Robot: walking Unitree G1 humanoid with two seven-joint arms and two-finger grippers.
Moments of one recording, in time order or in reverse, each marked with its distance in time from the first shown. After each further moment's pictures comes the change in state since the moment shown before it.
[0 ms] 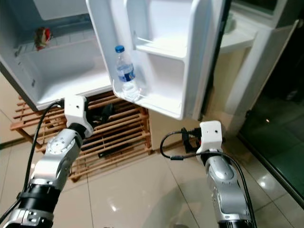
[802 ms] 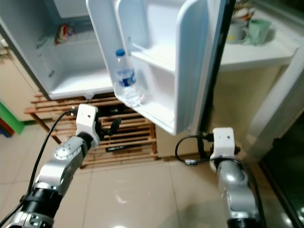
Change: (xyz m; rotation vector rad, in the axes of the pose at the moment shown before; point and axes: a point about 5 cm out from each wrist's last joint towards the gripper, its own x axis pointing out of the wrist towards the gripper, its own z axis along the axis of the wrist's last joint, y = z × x) left arm -0.013 0.005 -0.079 -0.057 0.499 -0.005; right arm -0.014 -0.047 -0.060 0.010 0.365 -0.279
